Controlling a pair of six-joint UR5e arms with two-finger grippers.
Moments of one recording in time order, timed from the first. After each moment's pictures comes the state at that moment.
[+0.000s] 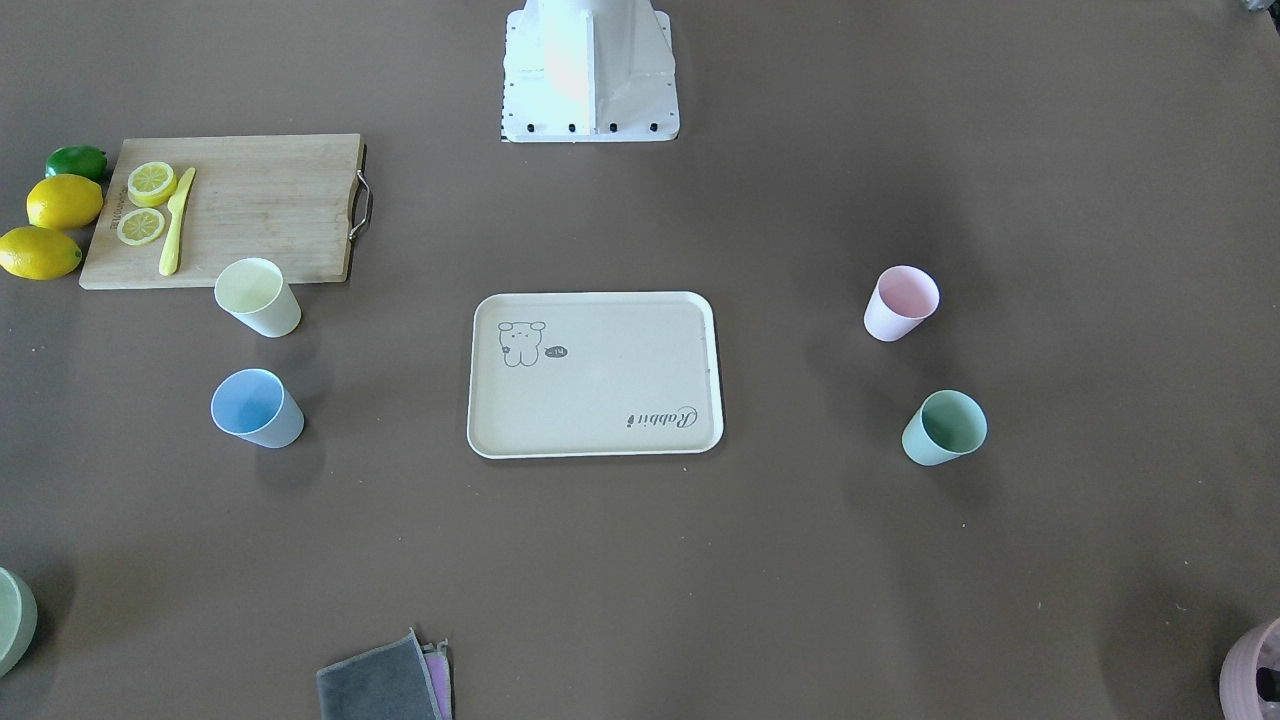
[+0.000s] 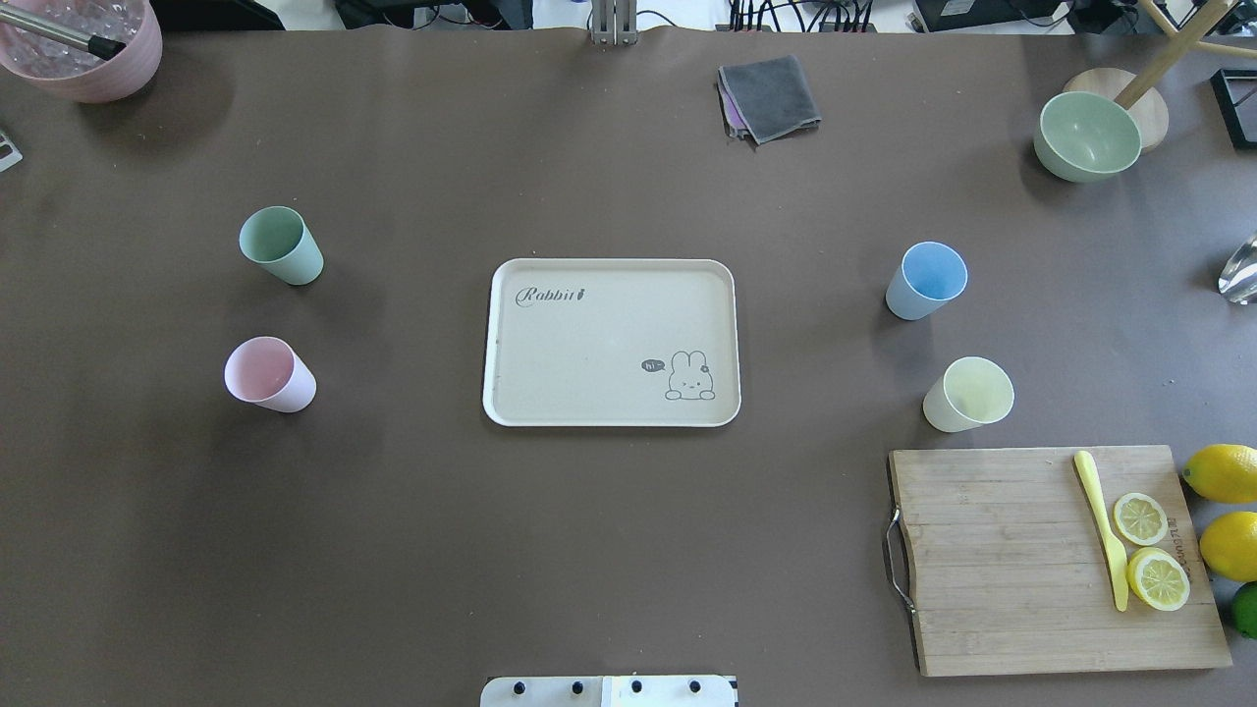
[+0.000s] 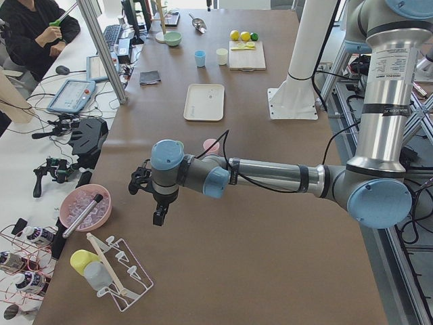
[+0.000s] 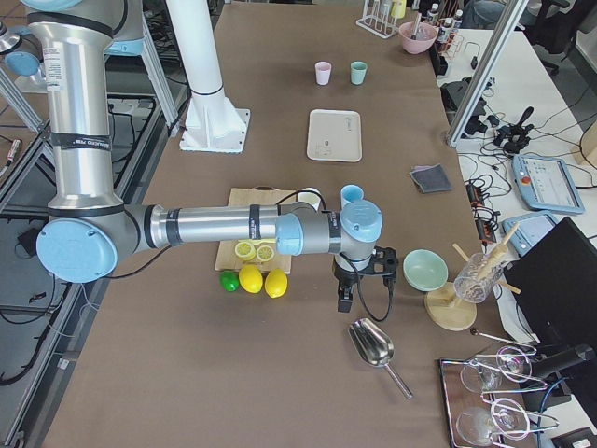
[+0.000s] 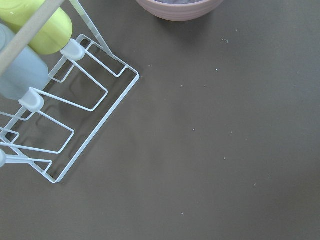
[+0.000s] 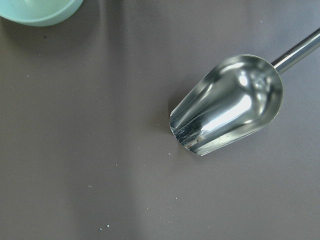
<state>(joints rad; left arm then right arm) -1.52 -1.63 -1.59 -1.82 -2.29 -0.10 1.49 -1.55 1.63 -1.57 2.31 0.18</state>
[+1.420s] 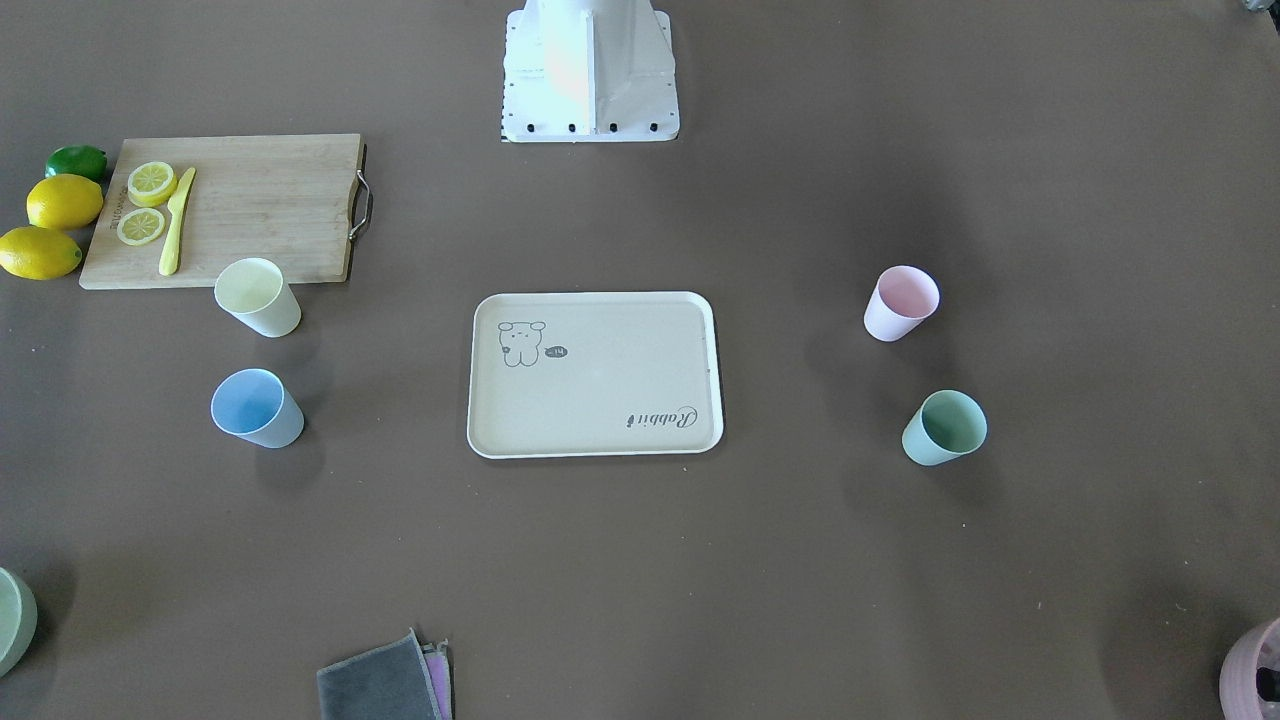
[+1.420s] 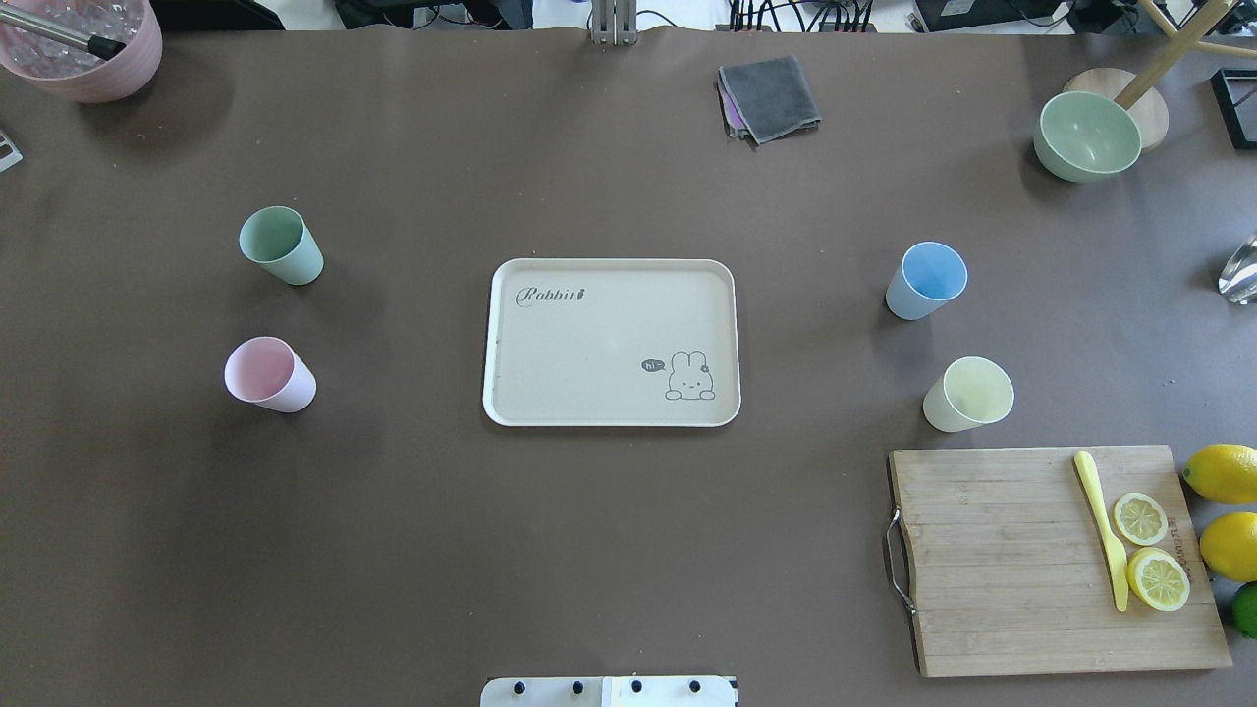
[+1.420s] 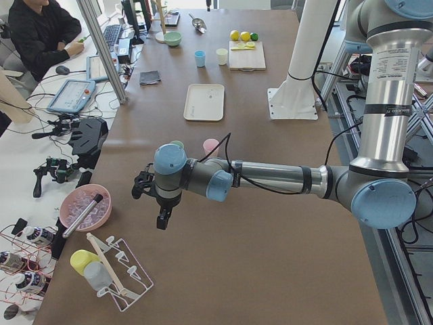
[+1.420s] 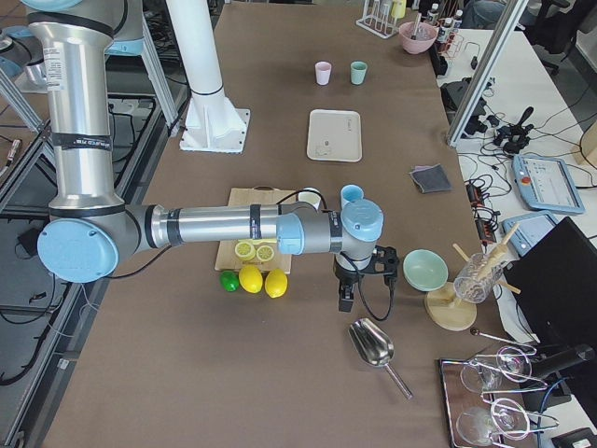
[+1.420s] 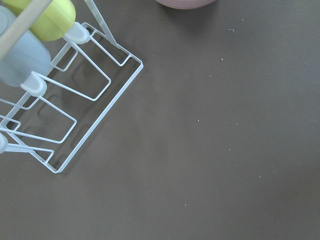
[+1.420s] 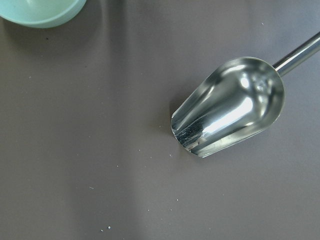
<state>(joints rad) -1.52 -1.61 -1.59 -1.83 -2.29 -0.10 1.49 -1.55 1.63 -1.56 2.31 0.18</state>
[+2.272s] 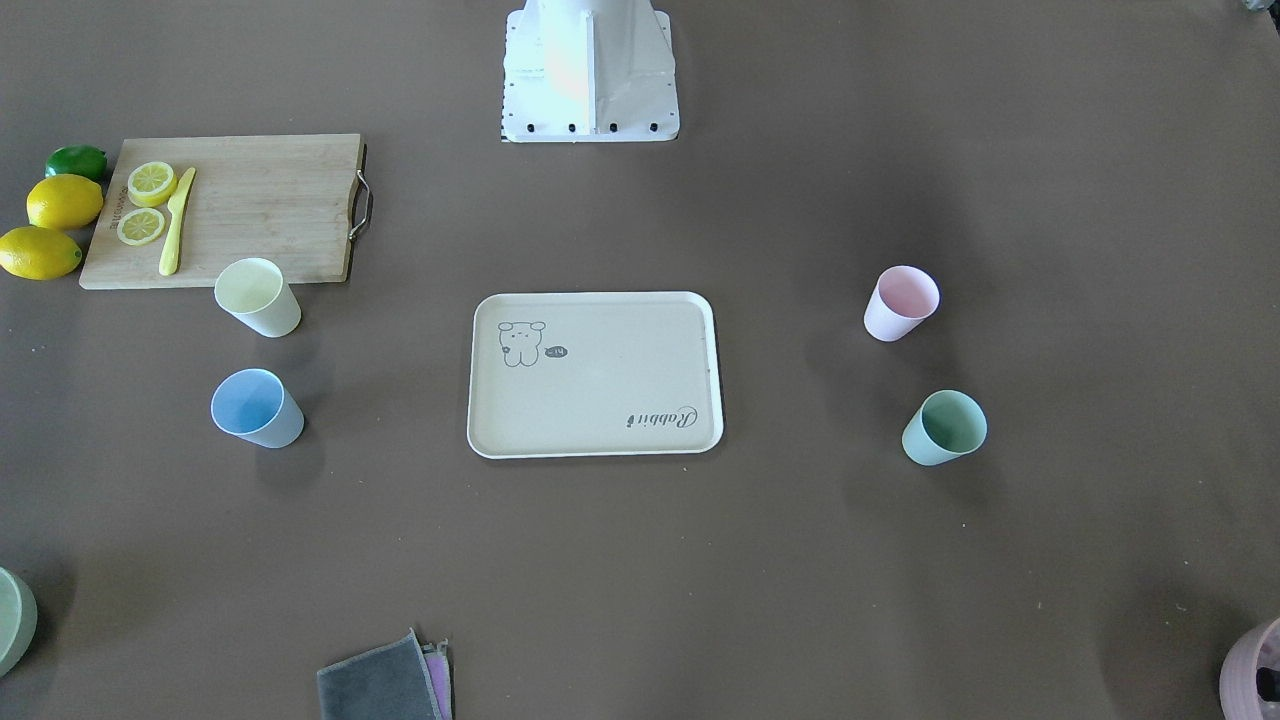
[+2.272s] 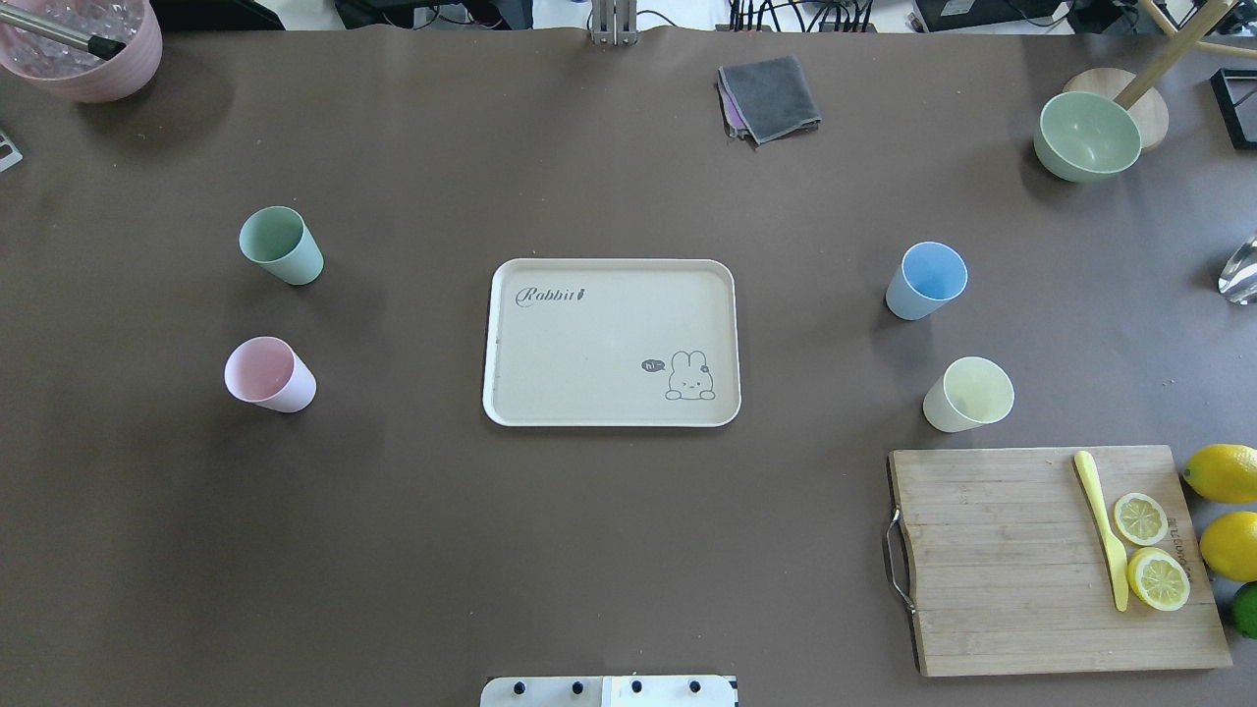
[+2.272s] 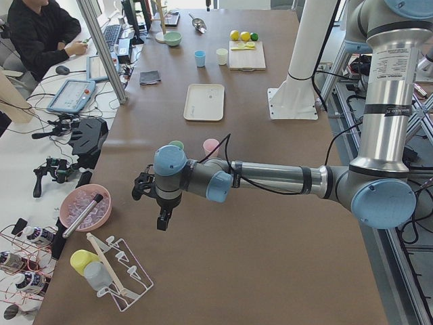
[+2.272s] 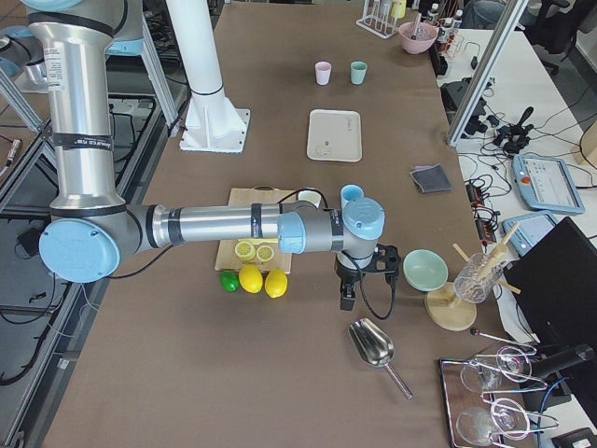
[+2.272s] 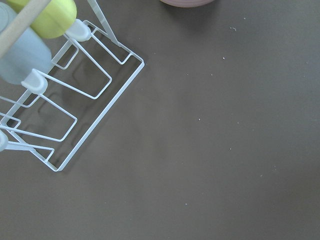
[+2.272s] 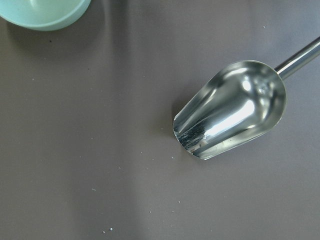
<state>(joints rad) -1.51 -1.61 -1.58 -1.83 -2.29 -0.10 1.49 -1.54 1.63 -1.56 2.31 0.18</state>
